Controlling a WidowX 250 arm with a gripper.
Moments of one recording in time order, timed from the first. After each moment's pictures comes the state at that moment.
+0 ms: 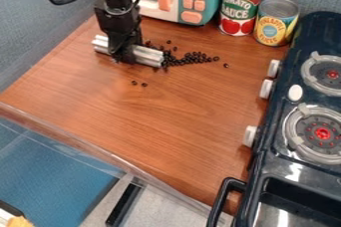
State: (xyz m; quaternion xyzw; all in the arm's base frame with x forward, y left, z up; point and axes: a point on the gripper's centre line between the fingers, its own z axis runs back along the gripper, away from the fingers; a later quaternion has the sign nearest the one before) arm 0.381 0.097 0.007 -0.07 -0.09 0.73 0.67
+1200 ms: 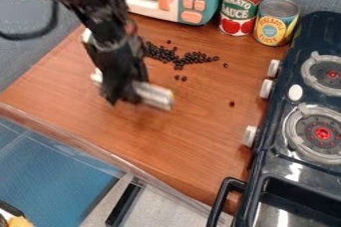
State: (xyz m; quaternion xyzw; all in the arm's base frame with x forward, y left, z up) arm 0.293 0.042 0.029 -0.11 -0.08 0.70 0.70
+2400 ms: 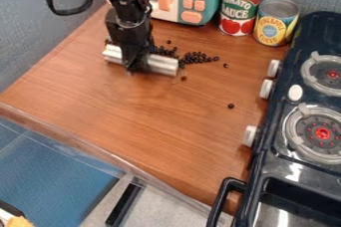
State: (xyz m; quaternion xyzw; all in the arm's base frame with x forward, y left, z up) arm 0.367 0.077 0.005 -0.08 -0.12 0.75 0.65
